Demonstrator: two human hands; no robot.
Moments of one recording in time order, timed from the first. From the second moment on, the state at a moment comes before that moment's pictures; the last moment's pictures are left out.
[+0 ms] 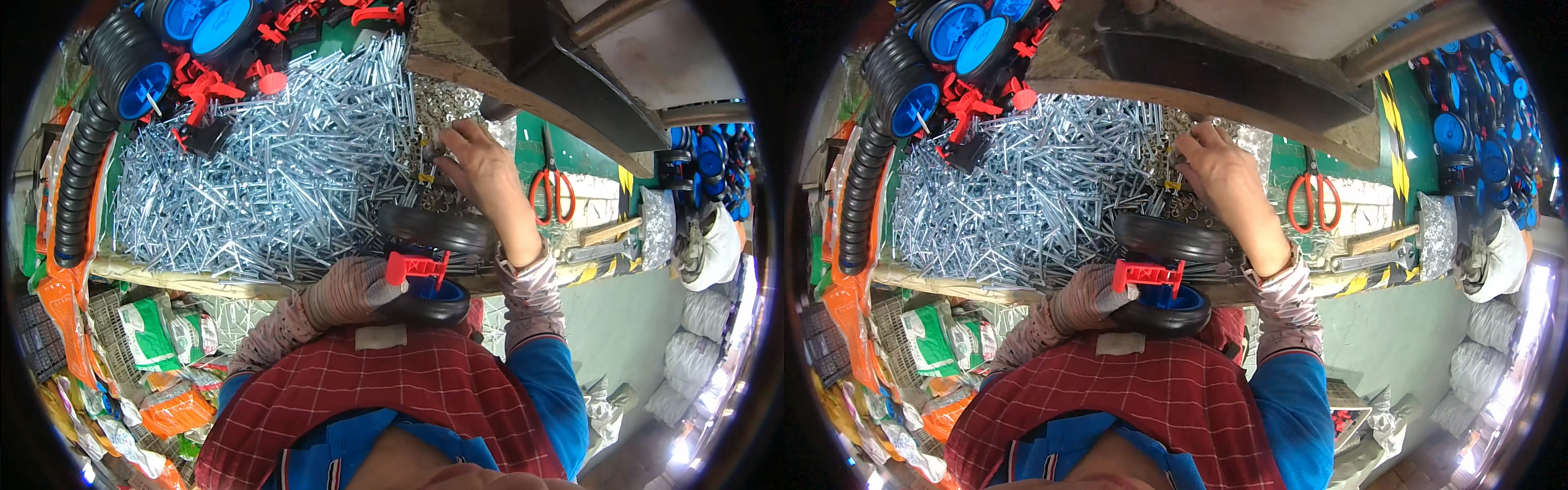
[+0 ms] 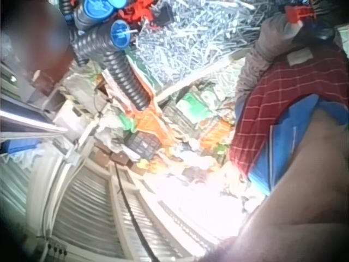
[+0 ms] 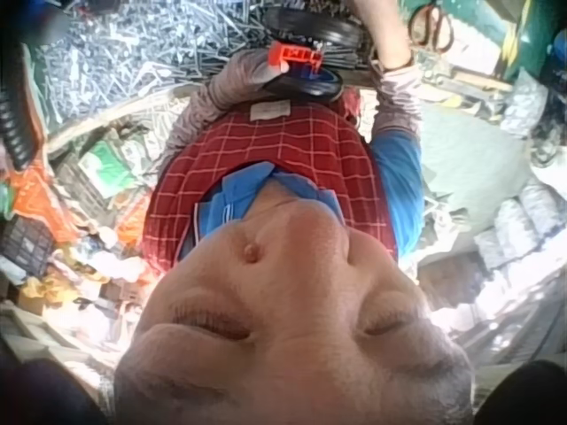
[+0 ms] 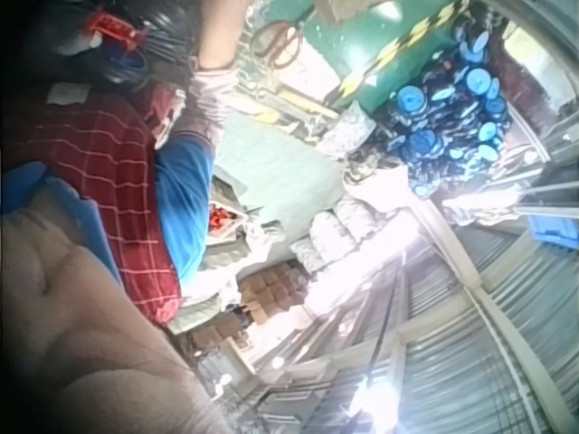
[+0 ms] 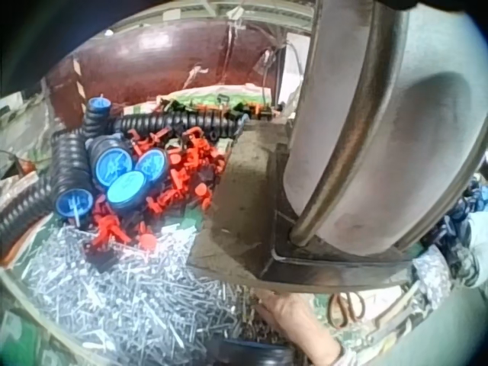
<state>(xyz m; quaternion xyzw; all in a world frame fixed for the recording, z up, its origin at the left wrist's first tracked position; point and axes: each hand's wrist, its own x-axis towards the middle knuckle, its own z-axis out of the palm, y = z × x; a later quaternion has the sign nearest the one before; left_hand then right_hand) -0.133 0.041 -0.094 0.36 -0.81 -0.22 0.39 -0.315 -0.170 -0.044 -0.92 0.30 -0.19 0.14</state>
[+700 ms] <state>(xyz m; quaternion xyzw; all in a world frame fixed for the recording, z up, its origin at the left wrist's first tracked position) -0.133 0.043 -0.088 0.38 -0.82 -0.22 0.38 -0.326 -0.173 -0.041 -0.91 0.30 -0.21 0.21</state>
